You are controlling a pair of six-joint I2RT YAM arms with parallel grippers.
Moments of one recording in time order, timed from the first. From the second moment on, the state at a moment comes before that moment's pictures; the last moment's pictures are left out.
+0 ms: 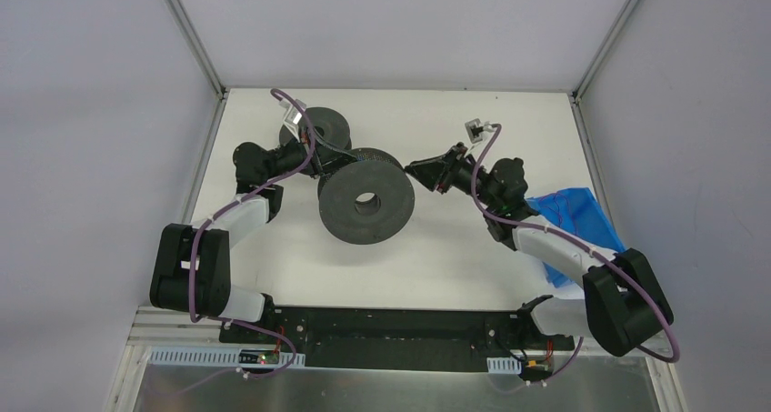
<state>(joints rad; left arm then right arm) -0.13 1.41 0.68 1.15 1.08 -0.97 0.52 1.29 0.62 0.78 -0.51 0.75</state>
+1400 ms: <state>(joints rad) -0.16 1.43 0.68 1.13 1.07 -0.98 0.43 1.58 0.90 0.50 -0.97 1.02</state>
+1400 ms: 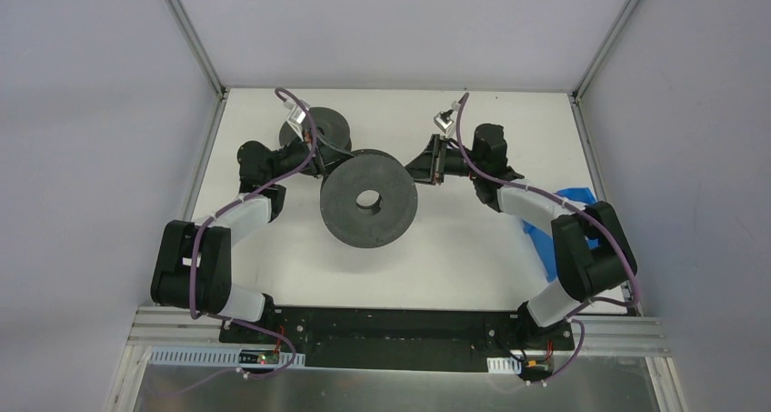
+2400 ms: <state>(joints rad) -0.14 1.45 0.70 0.89 1.06 -0.96 0.42 1.65 0.87 0.70 -1.06 1.17</state>
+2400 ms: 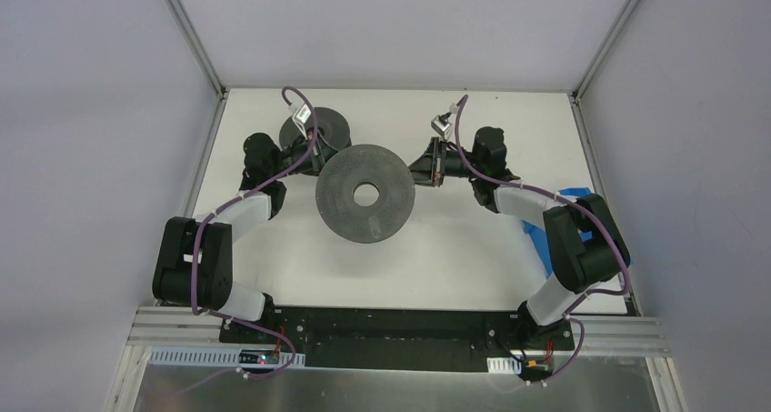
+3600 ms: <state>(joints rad) -0.14 1.49 0.77 0.69 1.10 -0.87 0.36 1.70 0.82 0.83 -1.10 1.28</state>
